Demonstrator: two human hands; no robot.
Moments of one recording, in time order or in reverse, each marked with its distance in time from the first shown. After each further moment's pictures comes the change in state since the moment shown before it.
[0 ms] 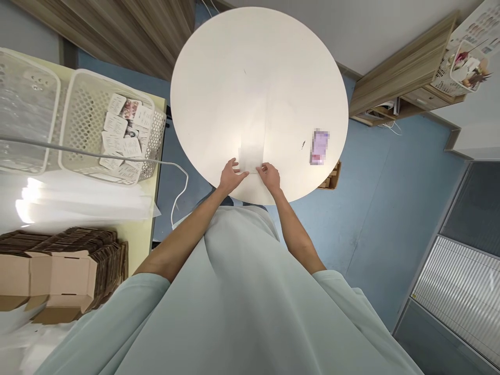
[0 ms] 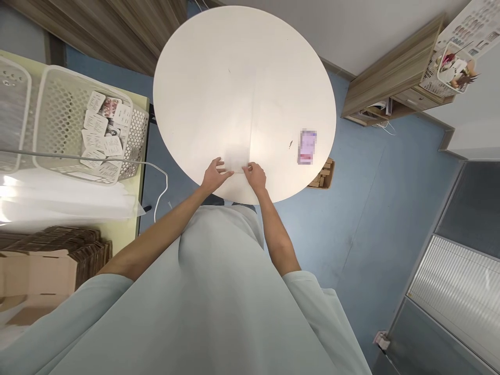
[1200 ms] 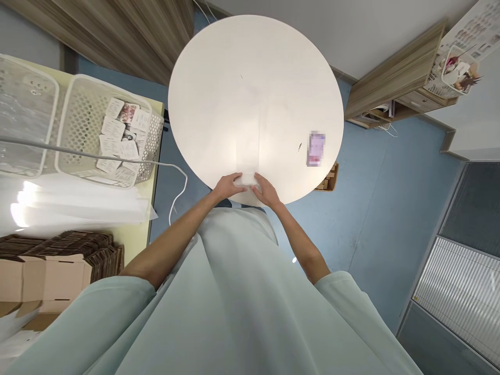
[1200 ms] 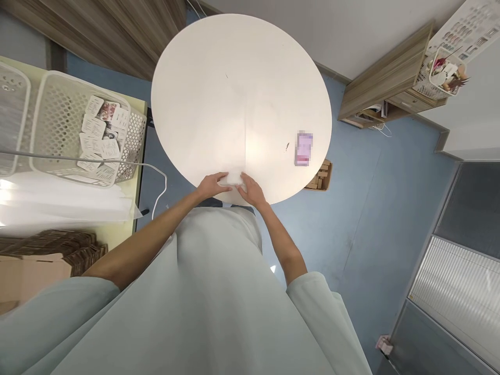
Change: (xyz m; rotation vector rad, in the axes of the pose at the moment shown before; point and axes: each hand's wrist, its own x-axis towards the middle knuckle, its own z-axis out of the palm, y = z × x) left_hand -0.005 -0.028 -0.008 0.319 -0.232 0.192; right_hand -0.052 0.038 0.011 -0.022 -0.102 -0.405
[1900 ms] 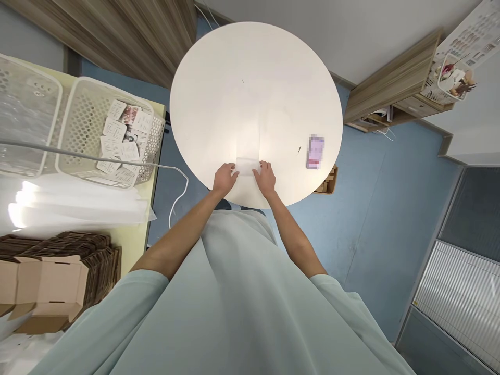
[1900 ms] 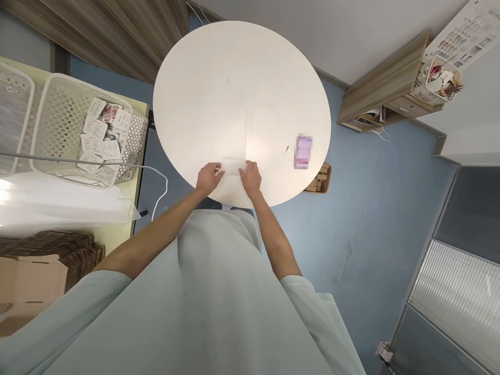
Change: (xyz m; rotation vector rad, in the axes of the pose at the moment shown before) left_hand 0.023 0.016 -0.010 0.108 0.258 -0.085; right_hand 0.072 -0.019 -0.008 -0.142 0.143 0.324
